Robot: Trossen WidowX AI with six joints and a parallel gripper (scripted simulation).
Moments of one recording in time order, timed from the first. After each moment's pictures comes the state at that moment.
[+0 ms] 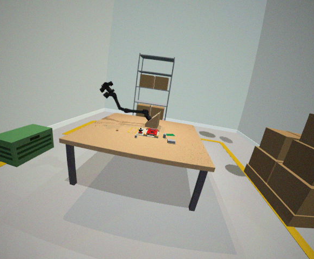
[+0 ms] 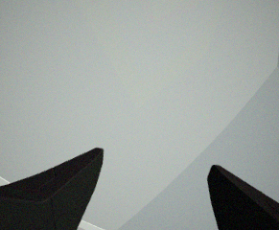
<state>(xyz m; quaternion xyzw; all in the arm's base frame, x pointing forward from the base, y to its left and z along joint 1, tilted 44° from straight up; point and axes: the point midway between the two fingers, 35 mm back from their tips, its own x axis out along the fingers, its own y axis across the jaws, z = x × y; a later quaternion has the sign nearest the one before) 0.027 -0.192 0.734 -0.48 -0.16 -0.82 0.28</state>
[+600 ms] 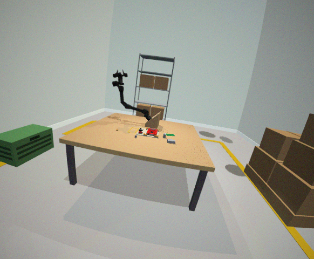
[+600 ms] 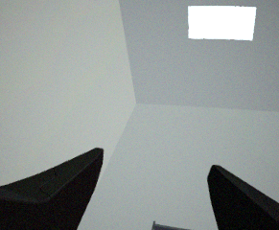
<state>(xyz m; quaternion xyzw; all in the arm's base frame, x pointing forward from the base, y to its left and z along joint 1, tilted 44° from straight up) -0.062 0.056 0.734 -0.54 -0.38 -0.75 -0.01</state>
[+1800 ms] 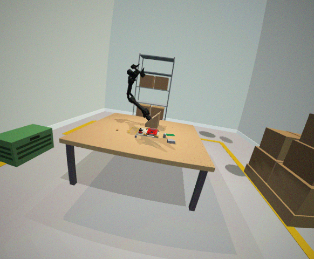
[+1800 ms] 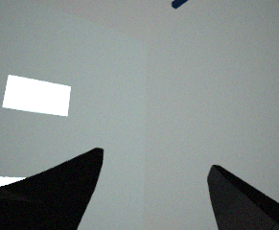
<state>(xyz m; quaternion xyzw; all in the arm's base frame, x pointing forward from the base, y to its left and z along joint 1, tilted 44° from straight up) 0.109 0.340 0.548 -0.65 -0.43 -0.39 -0.48</state>
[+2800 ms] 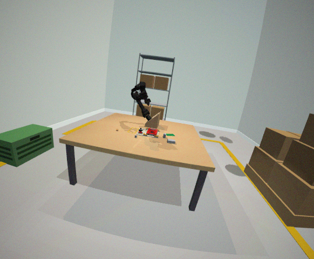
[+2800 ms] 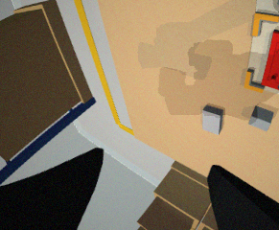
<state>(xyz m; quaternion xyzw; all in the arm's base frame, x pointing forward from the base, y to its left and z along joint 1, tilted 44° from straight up) 0.348 0.253 0.200 -0.52 -0.36 0.27 -0.73</state>
